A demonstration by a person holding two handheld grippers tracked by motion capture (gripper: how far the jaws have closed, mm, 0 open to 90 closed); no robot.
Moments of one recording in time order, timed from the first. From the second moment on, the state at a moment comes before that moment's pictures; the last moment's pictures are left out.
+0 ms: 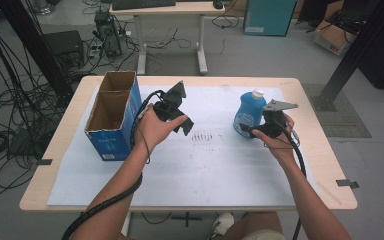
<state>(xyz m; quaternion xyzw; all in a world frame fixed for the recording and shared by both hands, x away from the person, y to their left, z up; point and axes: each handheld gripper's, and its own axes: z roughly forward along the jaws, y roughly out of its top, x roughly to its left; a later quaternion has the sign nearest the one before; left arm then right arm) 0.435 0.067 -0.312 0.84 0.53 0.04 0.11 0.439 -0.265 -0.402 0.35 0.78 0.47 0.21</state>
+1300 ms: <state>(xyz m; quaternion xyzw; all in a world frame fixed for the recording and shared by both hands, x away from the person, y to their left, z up) 0.435 0.071 -0.313 0.84 0.53 0.04 0.11 0.447 -0.262 -0.412 0.36 0.78 0.46 0.22</state>
